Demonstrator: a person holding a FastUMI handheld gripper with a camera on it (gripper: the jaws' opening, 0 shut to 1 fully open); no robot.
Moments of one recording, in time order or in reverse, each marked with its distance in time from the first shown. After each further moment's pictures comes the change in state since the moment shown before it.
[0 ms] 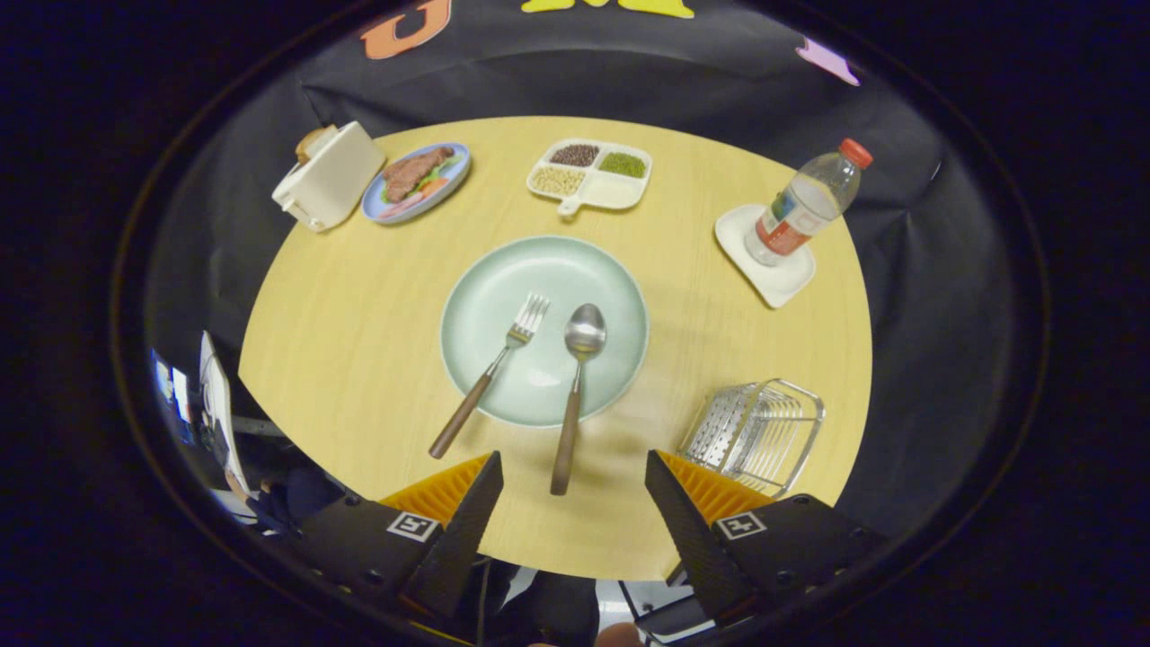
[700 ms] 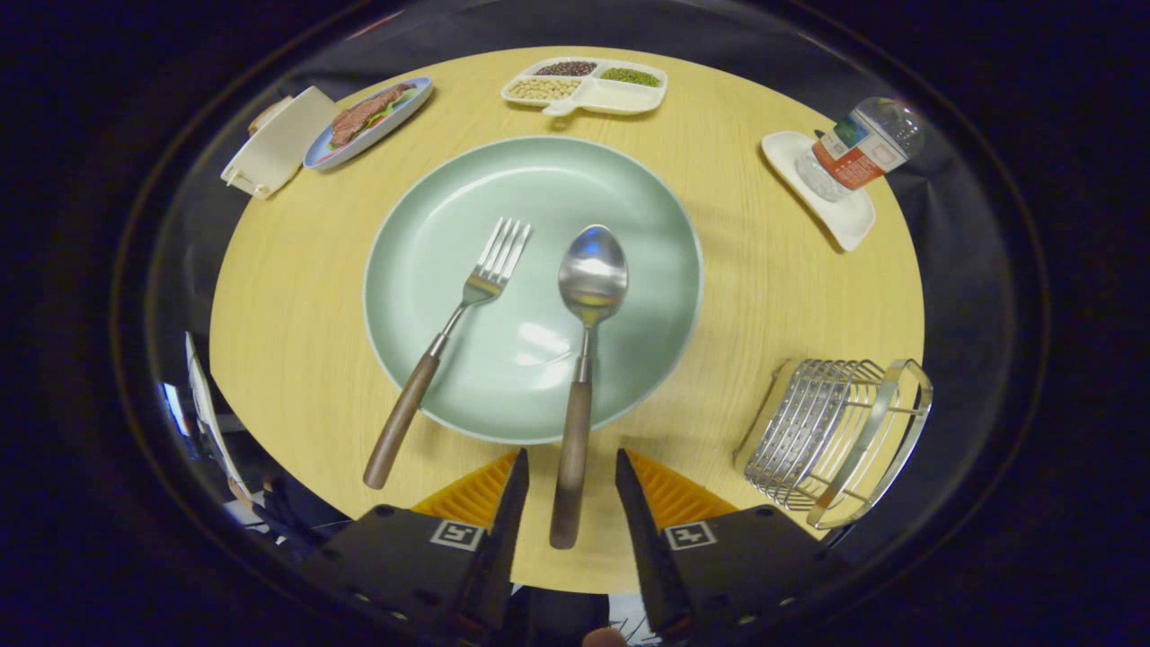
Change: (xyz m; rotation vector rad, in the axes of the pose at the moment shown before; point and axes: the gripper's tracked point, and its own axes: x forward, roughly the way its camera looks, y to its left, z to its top) arm 0.083 0.007 -0.014 0.045 0.164 -0.012
